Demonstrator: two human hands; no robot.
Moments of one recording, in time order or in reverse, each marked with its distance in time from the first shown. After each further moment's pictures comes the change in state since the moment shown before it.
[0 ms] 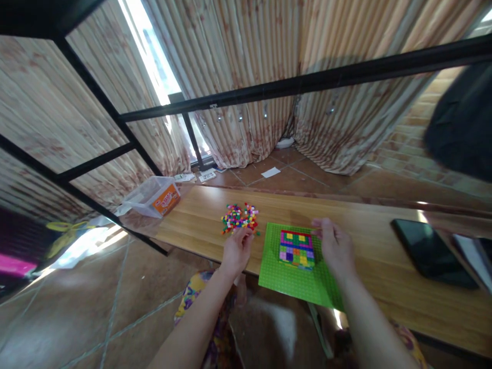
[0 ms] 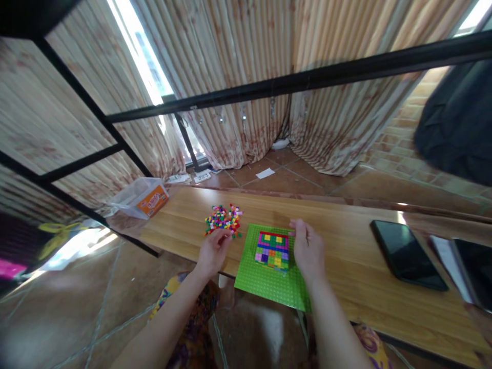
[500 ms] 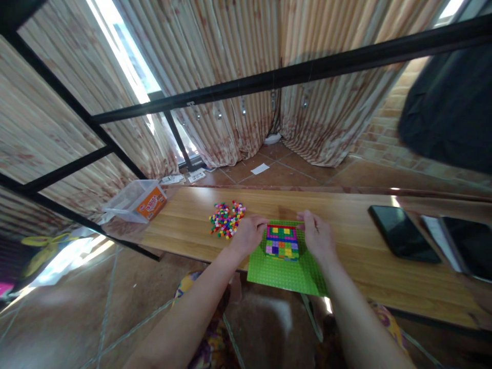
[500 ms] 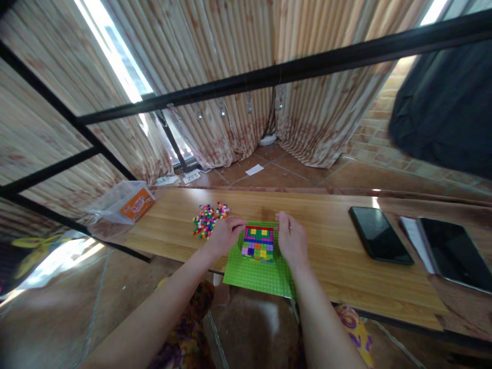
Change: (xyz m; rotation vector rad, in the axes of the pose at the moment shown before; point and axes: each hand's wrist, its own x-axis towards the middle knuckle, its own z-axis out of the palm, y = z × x) left_hand 0.049 0.055 0.030 0.043 -0.319 0.190; right_hand 0.001 -0.006 -0.002 -0.057 -0.044 0.031
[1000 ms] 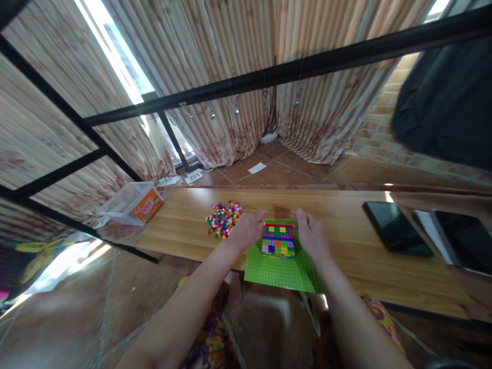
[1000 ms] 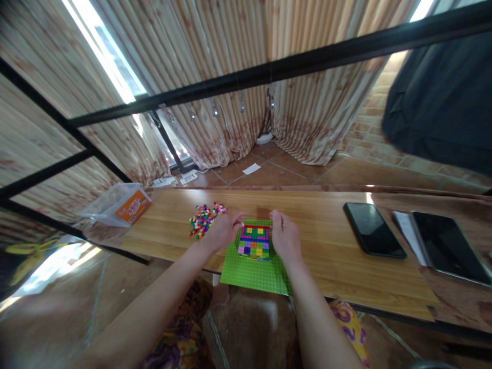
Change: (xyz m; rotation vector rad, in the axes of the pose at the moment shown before) left_hand 0.015 0.010 -0.009 0.171 -0.159 0.000; right_hand -0.003 -0.009 0.001 -0.076 -0.017 -0.039
